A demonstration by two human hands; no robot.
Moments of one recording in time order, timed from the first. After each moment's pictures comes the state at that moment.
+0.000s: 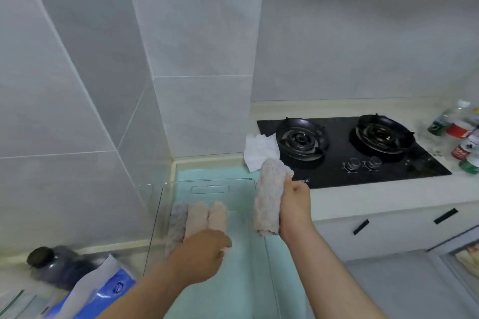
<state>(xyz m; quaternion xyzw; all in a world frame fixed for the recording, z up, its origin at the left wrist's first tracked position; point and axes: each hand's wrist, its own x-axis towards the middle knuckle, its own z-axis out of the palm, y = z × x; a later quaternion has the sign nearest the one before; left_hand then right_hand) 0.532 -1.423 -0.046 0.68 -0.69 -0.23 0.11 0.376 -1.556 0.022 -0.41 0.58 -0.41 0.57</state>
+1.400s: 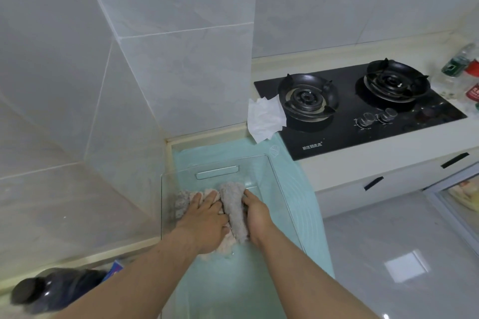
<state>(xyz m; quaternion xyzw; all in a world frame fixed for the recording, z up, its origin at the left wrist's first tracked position) 0.590 -1.473 -0.099 0.65 -0.71 -0.20 -0.18 0.465 -1.532 -0.117 -0.38 0.58 -0.22 0.69</state>
